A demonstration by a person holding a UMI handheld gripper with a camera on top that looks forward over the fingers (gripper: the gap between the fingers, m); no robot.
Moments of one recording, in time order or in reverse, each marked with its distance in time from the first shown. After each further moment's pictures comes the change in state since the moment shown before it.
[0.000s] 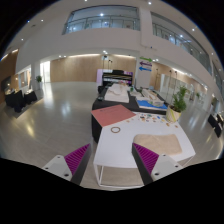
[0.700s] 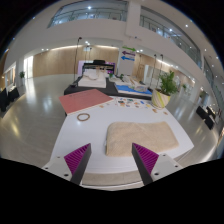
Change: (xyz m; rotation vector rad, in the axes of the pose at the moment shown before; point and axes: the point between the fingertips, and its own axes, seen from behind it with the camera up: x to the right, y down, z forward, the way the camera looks) arm 0.129 0.089 0.147 -0.086 0.193 0.037
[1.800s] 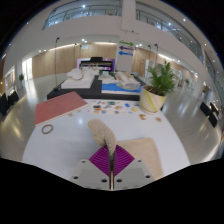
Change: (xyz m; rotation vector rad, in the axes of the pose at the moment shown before) arm 0.179 -0.056 0.139 -0.042 -0.051 0.031
